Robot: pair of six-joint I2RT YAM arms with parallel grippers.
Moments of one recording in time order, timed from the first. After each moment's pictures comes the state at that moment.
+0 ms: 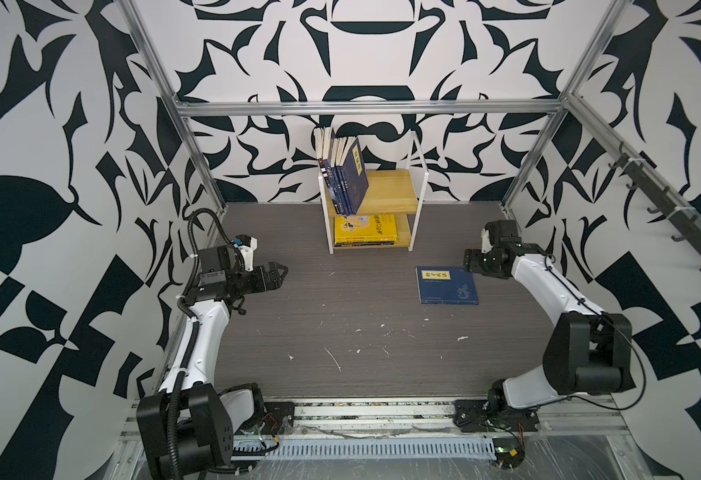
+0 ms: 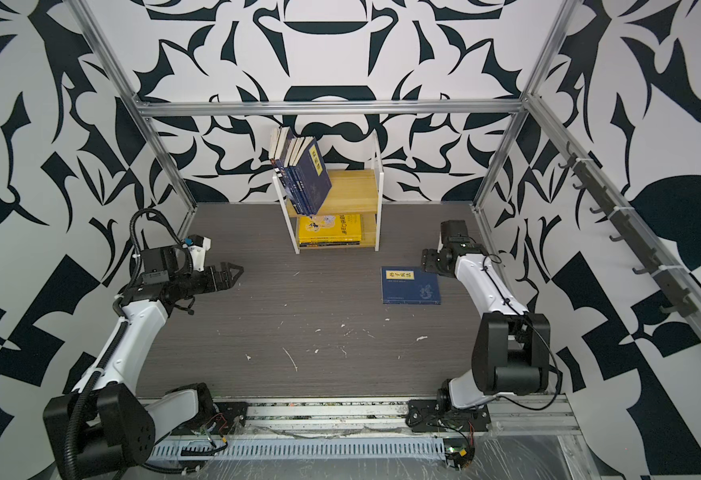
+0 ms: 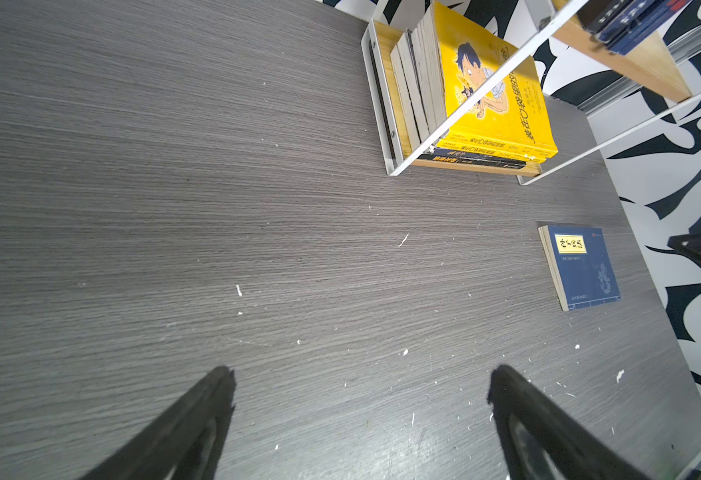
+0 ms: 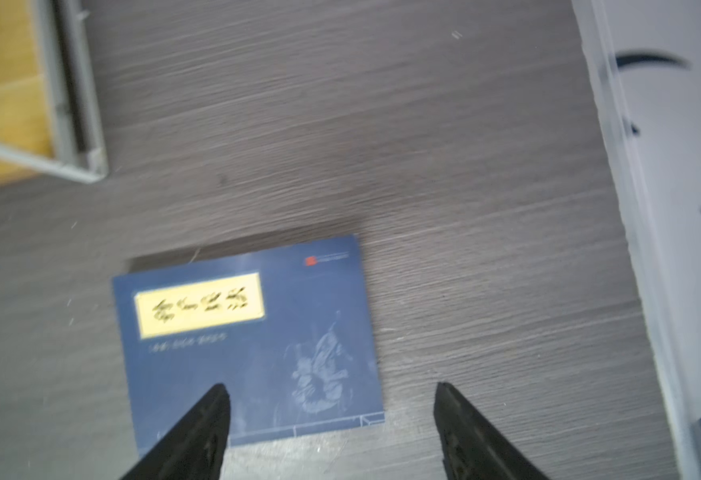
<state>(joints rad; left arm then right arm) 0.17 1.14 0.83 -0.48 0.58 -0.06 -0.06 1.52 1.12 -0.64 0.01 0.20</state>
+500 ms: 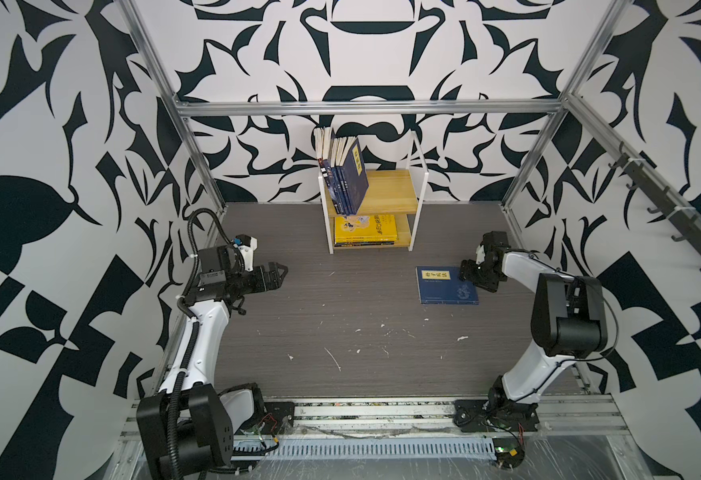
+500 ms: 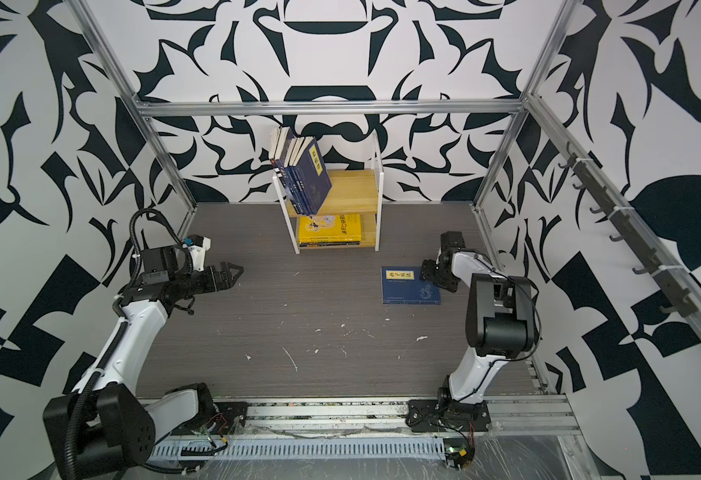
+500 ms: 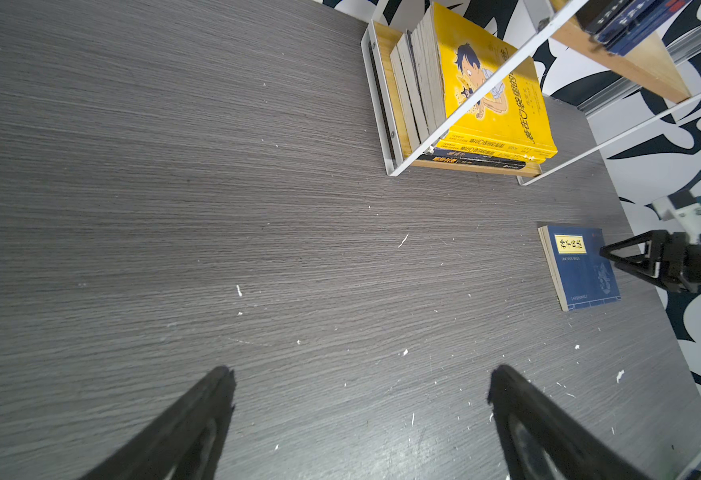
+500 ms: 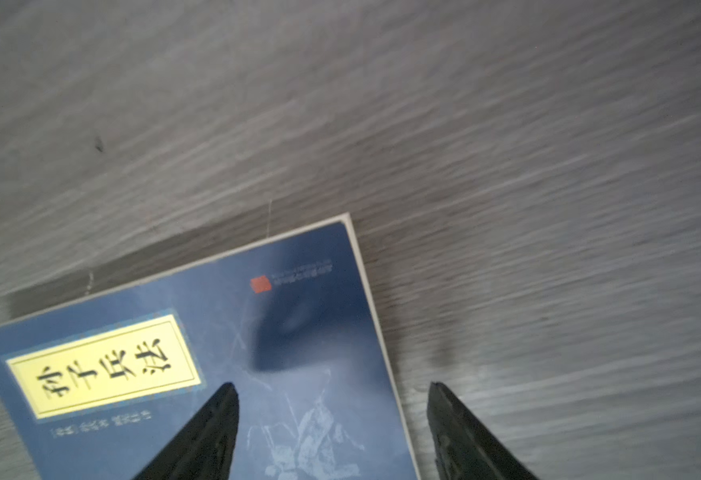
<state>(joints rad) 0.17 1.14 0.83 -0.48 0.58 -0.06 -0.10 1.76 1.07 -0.53 -0.12 0.28</state>
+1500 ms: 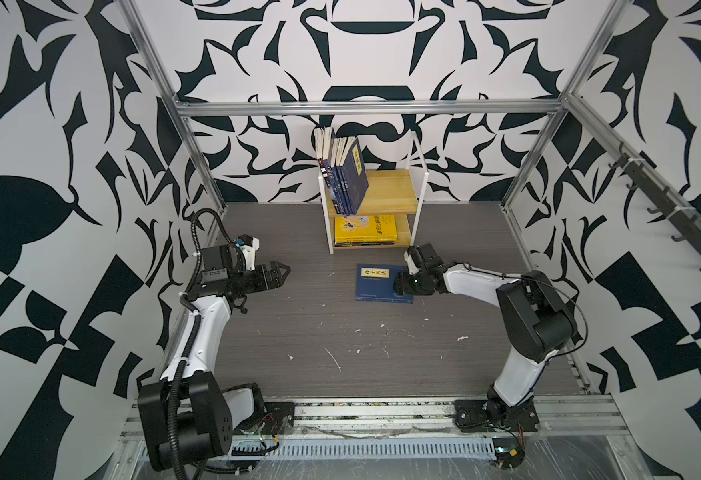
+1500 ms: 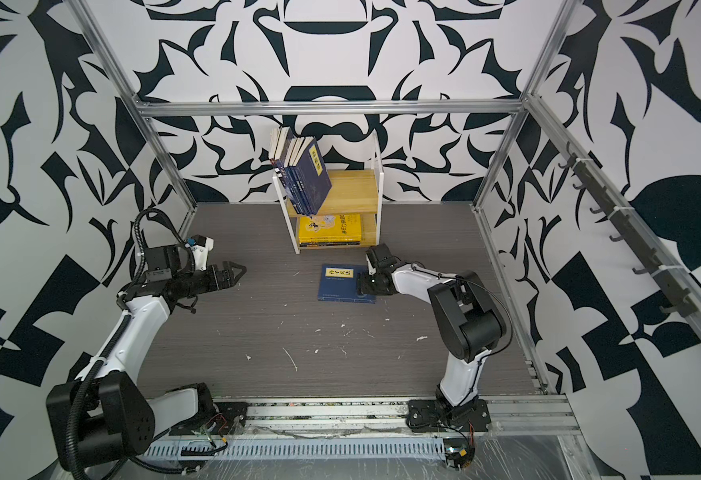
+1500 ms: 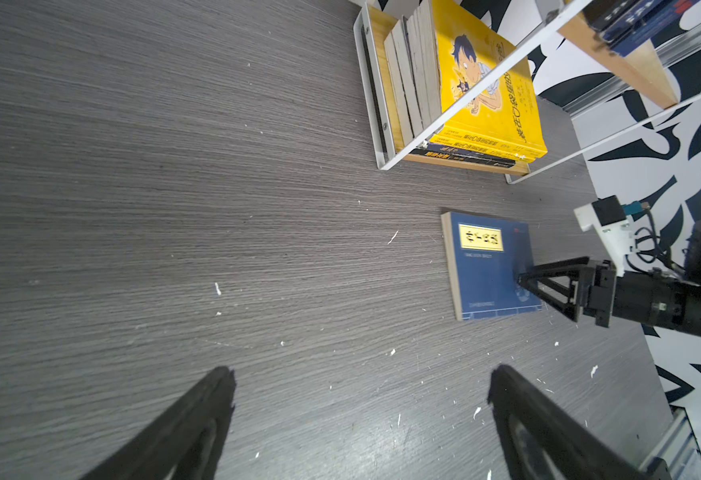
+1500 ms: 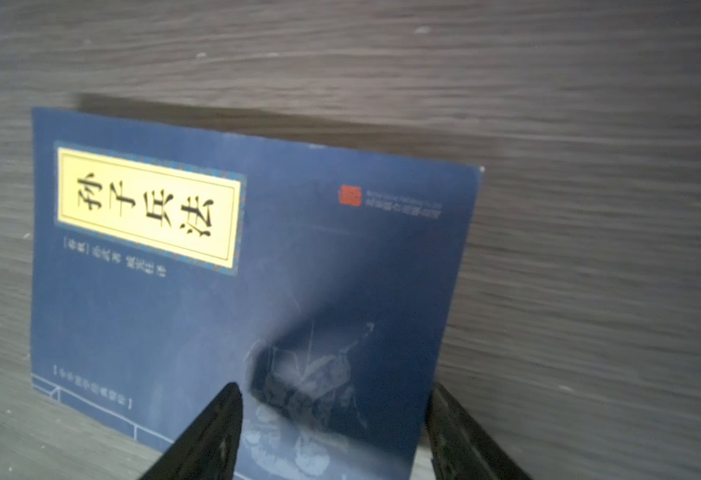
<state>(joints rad) 0.16 1.19 0.83 -0.46 0.62 -0.09 0.46 1.80 1.02 -0.29 -0.11 0.41</state>
